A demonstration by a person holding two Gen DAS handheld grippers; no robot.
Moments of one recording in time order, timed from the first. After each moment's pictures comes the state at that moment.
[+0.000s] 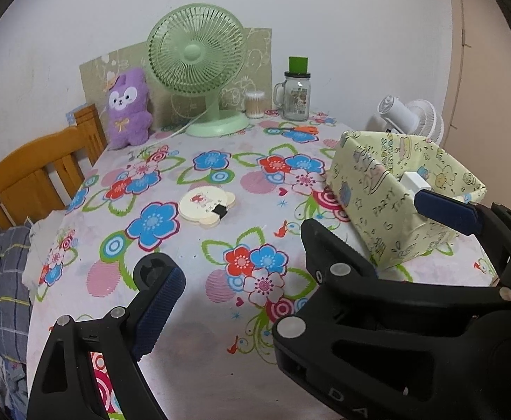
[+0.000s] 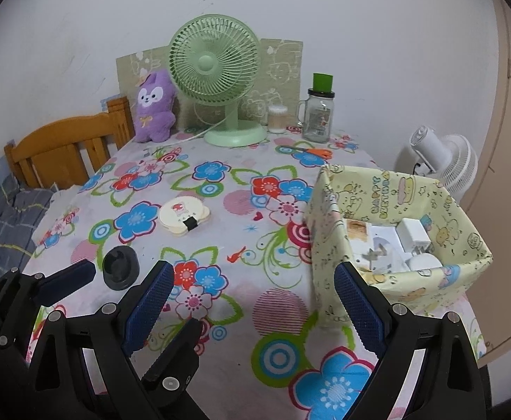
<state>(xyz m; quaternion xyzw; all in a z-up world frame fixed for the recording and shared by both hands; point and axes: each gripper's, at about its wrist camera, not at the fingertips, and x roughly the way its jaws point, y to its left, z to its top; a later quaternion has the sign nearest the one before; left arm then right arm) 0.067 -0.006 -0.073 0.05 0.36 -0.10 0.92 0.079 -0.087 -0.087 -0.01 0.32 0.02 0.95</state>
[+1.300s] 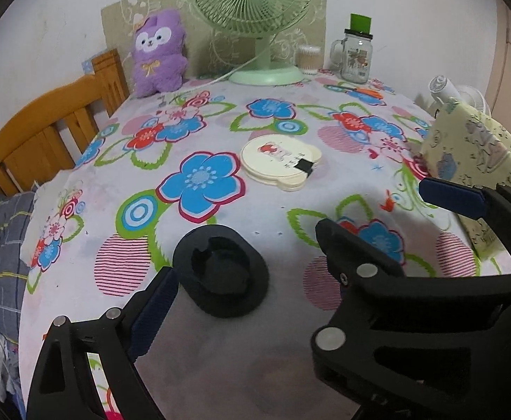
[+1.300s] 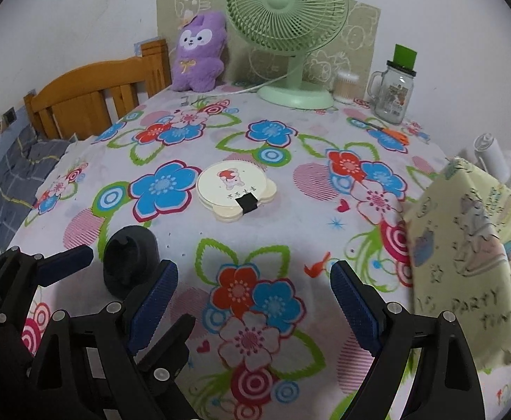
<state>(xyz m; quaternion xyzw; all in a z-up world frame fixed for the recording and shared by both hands) 0.132 0.061 -0.135 0.04 0.43 -0.05 0.90 0.160 -0.022 -0.147 -0.06 0.39 0.10 0.91</state>
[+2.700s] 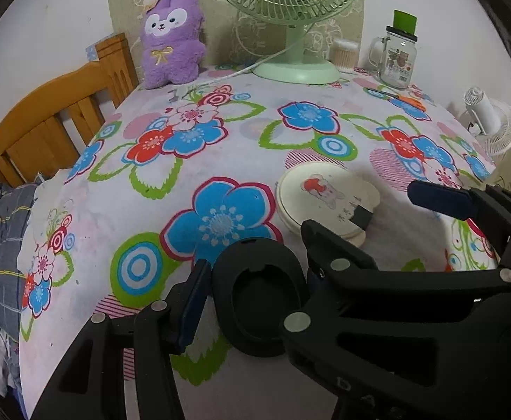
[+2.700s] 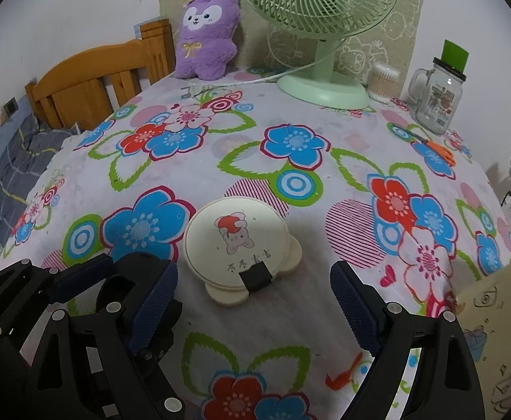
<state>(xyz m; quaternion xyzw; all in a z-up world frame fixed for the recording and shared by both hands) 0.201 0.072 -0.142 0.02 0.45 -0.01 0.89 0.252 0.000 -0.163 -0.06 0.43 0.14 0.89</state>
